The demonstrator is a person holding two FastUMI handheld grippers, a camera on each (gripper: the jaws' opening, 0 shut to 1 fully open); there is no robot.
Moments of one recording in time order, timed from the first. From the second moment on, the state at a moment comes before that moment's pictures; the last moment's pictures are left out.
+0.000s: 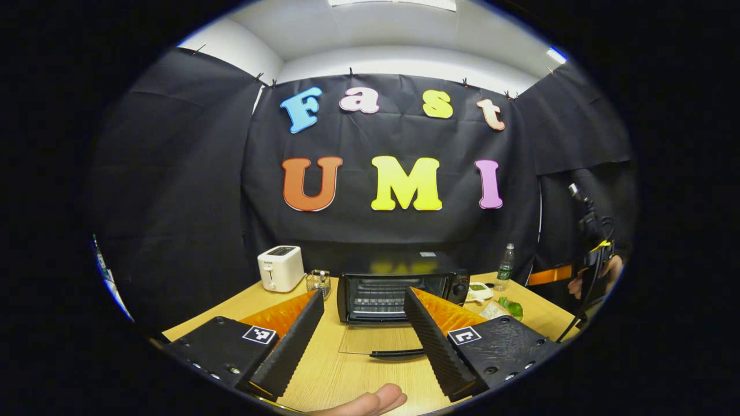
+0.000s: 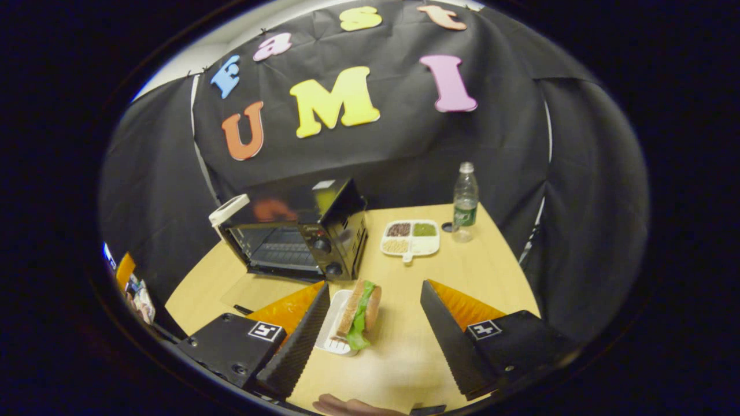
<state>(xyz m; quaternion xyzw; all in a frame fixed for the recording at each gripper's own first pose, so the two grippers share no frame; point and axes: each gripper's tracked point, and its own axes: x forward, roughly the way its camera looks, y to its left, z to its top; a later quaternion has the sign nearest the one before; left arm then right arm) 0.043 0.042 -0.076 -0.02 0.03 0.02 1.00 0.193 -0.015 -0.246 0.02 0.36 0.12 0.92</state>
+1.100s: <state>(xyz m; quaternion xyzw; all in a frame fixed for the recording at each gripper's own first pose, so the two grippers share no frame) -0.023 0.043 -0.035 -0.01 -0.05 0.02 1.00 0.204 0.025 -0.337 0.11 0.69 0.17 0.69</state>
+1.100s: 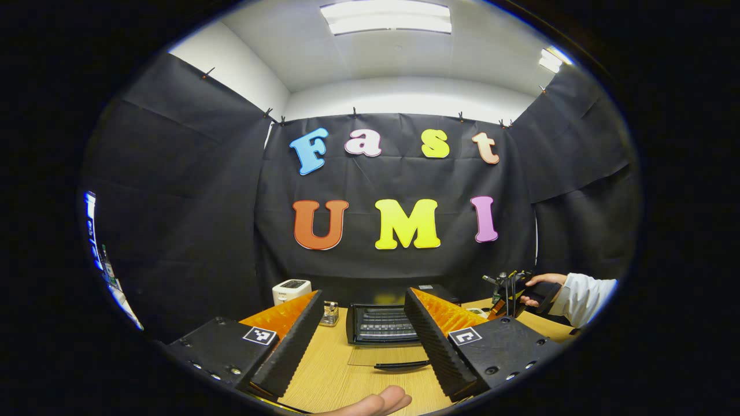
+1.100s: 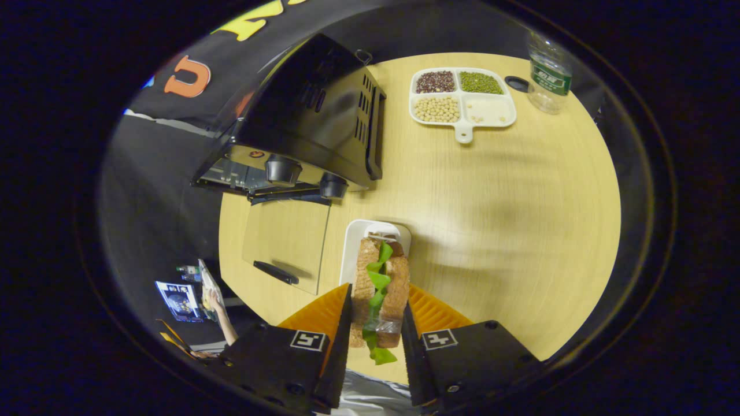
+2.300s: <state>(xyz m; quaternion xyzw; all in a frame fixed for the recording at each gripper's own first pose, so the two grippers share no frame) -0.082 0.069 -0.038 -0.01 -0.06 -0.02 1.00 0.150 0.165 -0.282 0.37 0.44 0.11 0.81</state>
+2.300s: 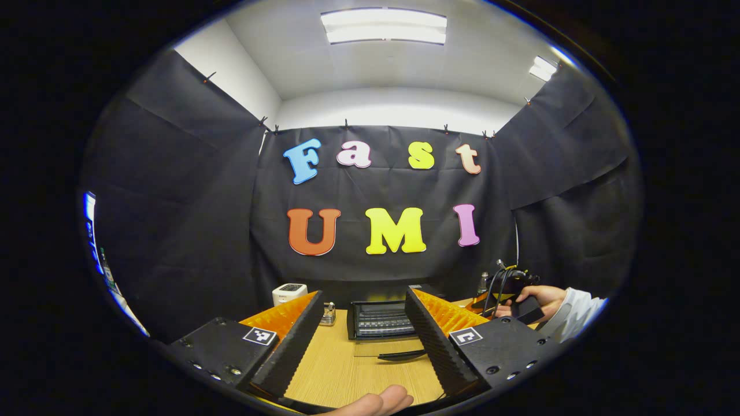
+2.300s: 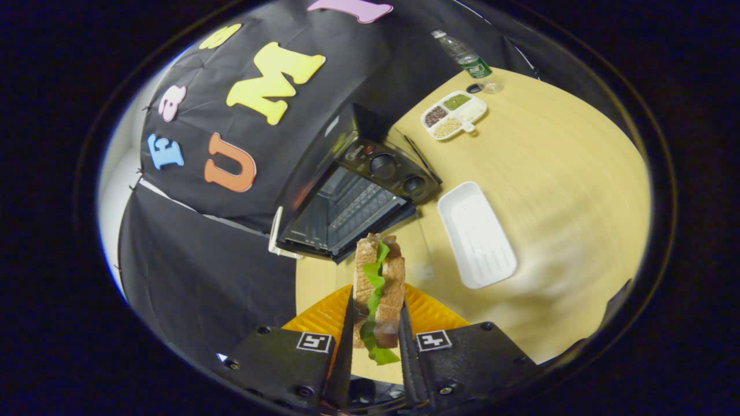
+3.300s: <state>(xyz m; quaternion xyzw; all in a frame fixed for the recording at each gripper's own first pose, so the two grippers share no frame) -0.037 0.131 -0.083 -0.01 0.00 0.03 1.00 0.320 0.284 -0.339 0.52 0.18 0.02 0.83</state>
